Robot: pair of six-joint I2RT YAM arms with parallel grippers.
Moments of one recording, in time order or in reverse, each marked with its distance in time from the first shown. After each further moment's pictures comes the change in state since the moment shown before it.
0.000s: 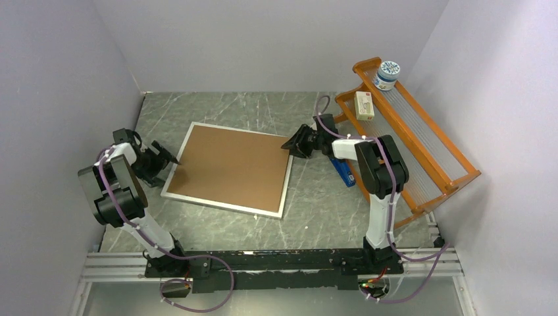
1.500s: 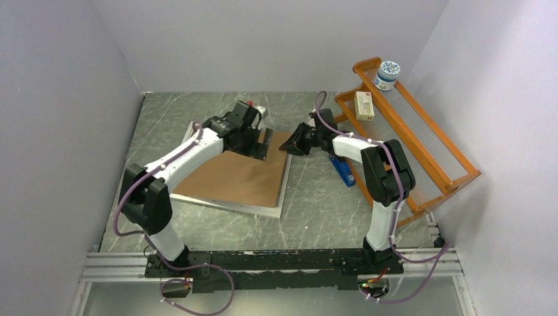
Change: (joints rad) left arm -1.008 -0.087 0.373 -0.140 -0.365 0.216; right arm 0.027 -0.106 0.012 -0.124 -0.044 -0.026
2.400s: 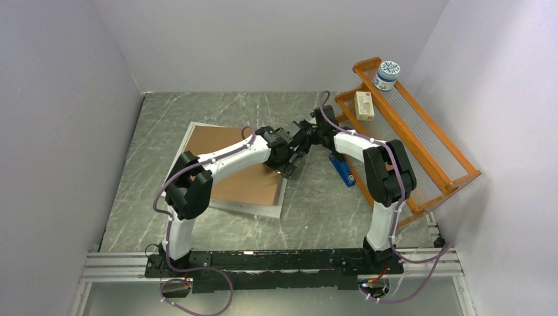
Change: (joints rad) left arm -0.301 0.344 0.258 -0.156 -0.272 0.024; right arm -0.011 -0.005 0.048 -0.078 -0.046 0.121
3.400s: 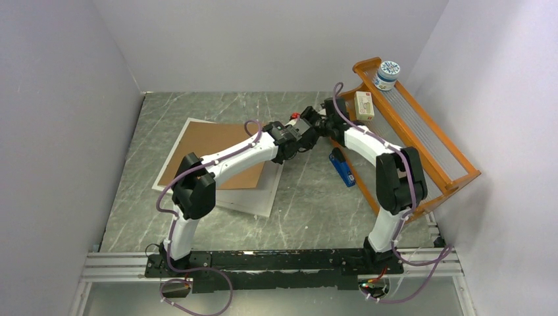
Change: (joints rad) left arm -0.052 0.054 0.185 -0.187 -0.358 -0.042; right arm -0.053 -0.095 0.040 -0.087 -0.010 0.051
